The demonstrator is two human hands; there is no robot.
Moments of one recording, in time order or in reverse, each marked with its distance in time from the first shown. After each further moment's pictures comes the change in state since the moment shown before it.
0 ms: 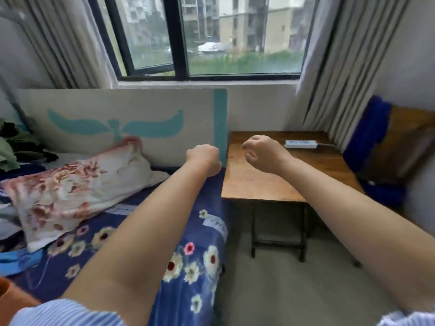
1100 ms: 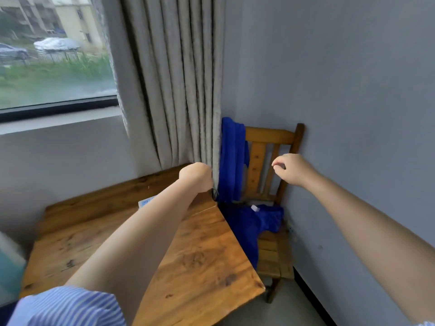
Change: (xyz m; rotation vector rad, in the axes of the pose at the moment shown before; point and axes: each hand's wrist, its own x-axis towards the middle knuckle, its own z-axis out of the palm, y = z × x) left_hand 0.461 0.528 0.020 -0.066 -0.109 0.629; right_hand 0.033 0.642 -0.061 0.012 0.029 0.833
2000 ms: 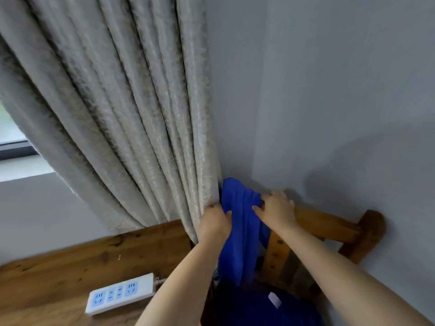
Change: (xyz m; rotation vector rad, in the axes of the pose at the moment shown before) left_hand 0.338 0.051 0.021 -0.573 0.057 -0.453; right_hand 0.377 0.081 0.090 -0.085 -0.050 -0.023
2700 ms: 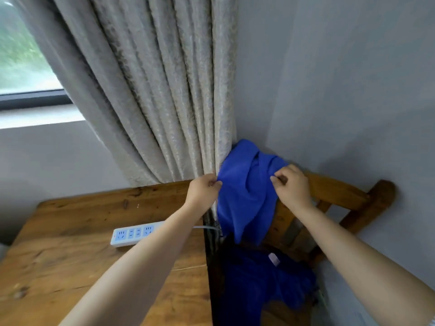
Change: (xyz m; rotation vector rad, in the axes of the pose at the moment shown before) left_hand -0.045 -0.049 -0.021 -0.429 0.076 -0.001; right_hand -0.045 0.011 0.006 0.461 0.233 -0.121
